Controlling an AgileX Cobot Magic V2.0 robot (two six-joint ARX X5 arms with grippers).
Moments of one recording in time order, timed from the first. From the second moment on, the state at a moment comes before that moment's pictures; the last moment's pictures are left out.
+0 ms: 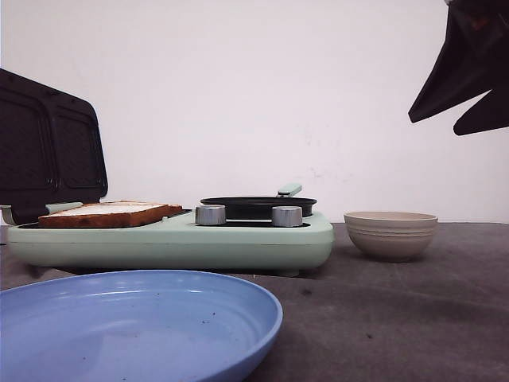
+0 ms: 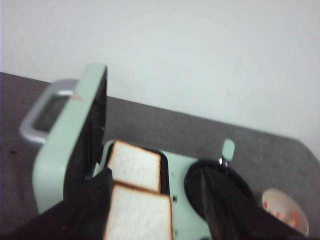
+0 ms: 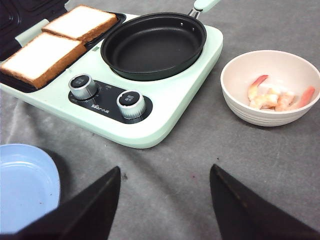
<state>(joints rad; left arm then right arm) -0.09 0.74 1.05 -0.49 0.10 -0.35 0.58 0.69 0.44 -0.17 0.03 0.24</state>
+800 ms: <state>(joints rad) 0.43 1.25 1.23 -0.34 0.64 -0.70 0.58 0.69 0.44 -0.17 0.02 0.25</state>
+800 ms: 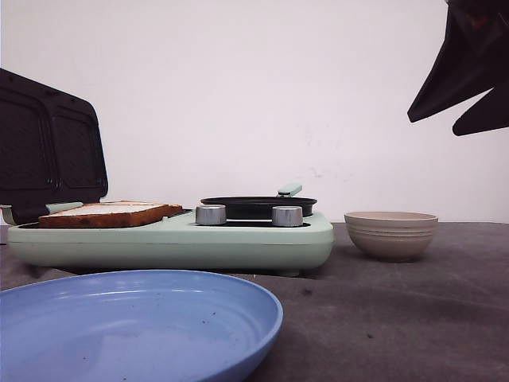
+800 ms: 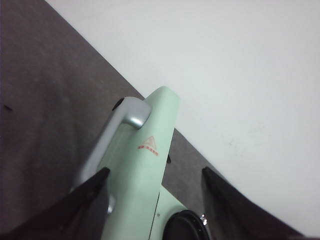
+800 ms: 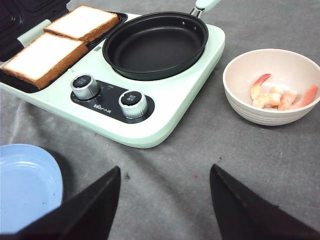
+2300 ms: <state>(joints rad) 0.35 1.47 1.23 -0.35 0.63 -0.63 0.58 0.69 0.44 -0.17 0.02 0.29</state>
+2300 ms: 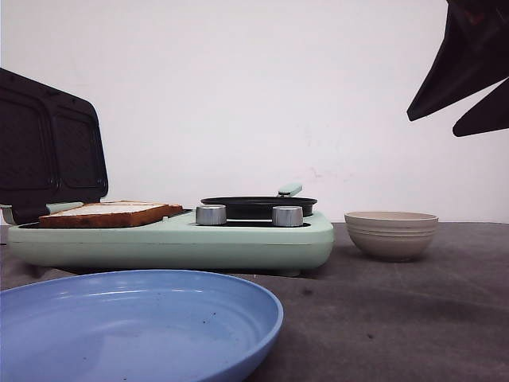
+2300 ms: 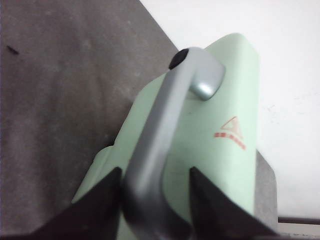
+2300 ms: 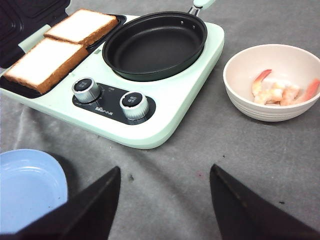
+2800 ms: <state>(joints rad) 0.33 1.47 1.24 -0.36 0.61 -0.62 0.58 0.69 0.44 -0.17 0.02 0.30</state>
